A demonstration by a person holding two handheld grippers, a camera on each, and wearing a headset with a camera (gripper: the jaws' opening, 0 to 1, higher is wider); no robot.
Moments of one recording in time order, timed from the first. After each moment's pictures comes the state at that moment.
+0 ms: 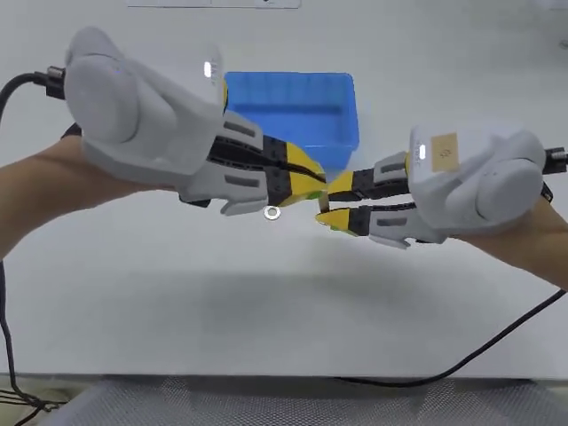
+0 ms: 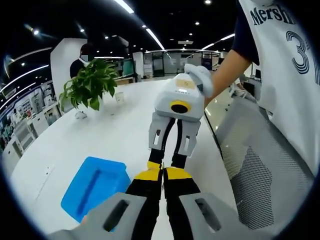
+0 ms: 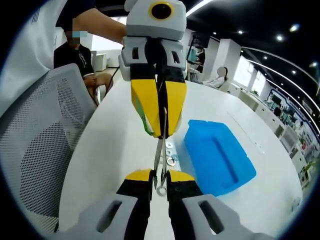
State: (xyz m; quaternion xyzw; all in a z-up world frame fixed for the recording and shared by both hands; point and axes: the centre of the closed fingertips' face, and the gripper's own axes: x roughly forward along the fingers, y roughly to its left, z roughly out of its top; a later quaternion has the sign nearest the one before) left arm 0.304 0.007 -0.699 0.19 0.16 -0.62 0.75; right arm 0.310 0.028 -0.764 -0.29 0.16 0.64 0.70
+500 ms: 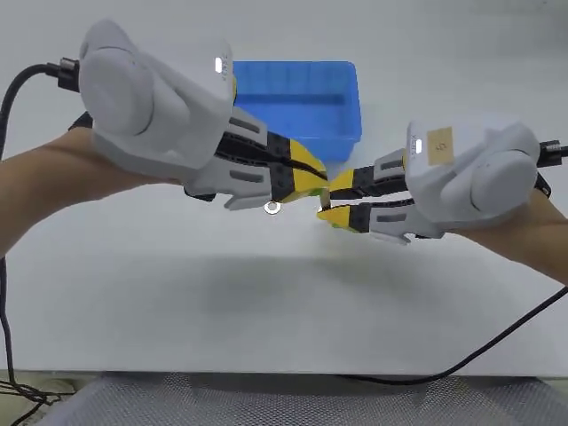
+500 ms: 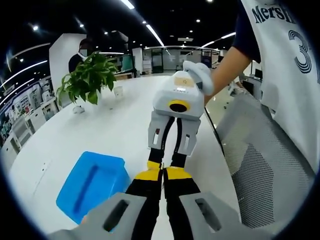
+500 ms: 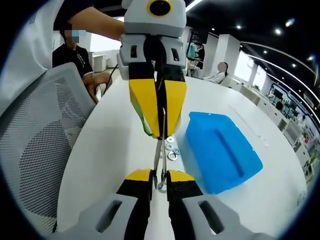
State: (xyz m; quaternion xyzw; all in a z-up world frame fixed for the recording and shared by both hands) left arm 0.310 0.005 -0.713 0.19 0.19 -0.62 0.74; right arm 0.314 0.026 -0.779 -0.27 0.18 0.64 0.70
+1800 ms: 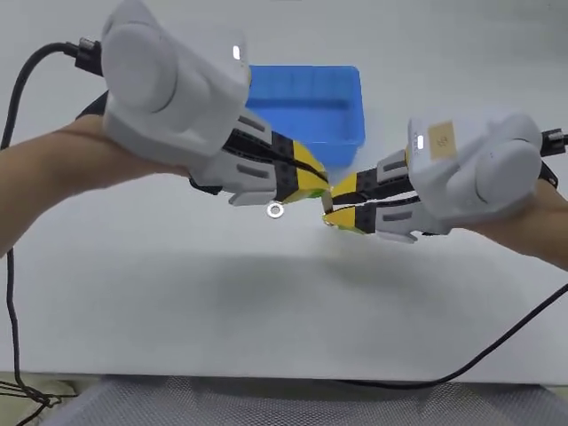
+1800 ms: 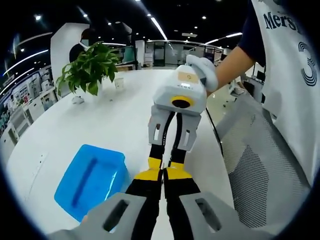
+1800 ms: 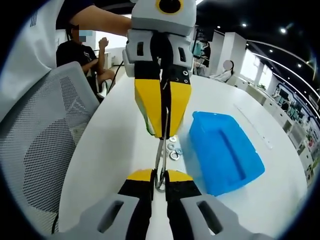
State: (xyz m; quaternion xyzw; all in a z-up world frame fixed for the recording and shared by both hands) left arm 0.313 0.010 -0.712 0.18 0.23 -0.62 0.73; right arm 0.311 0.026 -0.774 -0.28 0.19 0.66 0.67
